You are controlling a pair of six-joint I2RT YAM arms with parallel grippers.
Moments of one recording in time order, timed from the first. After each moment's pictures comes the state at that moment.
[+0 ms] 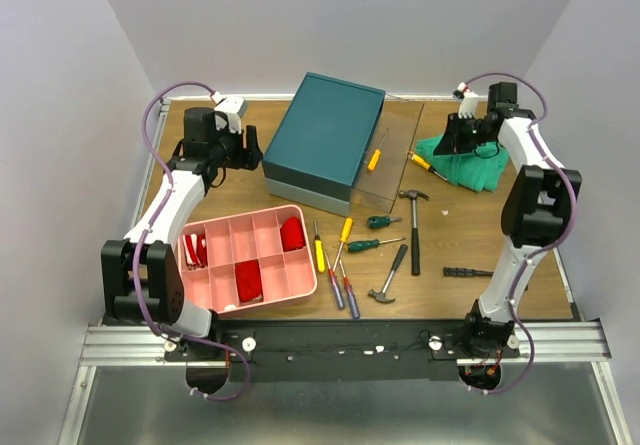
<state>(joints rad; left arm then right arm) -0.07 1.47 1.13 -0.22 0.33 0.00 -0.13 1.98 1.68 -0.71 -0.67 -0.24</state>
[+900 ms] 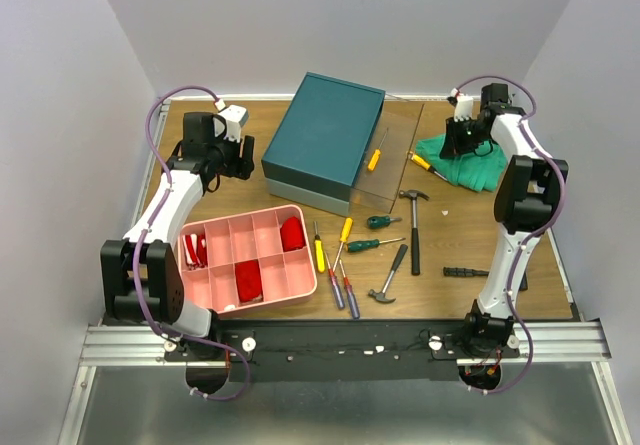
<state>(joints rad) -0.06 1.47 1.14 -0.34 0.27 0.16 -0.13 2.20 1.84 -0.75 -0.52 -0.36</state>
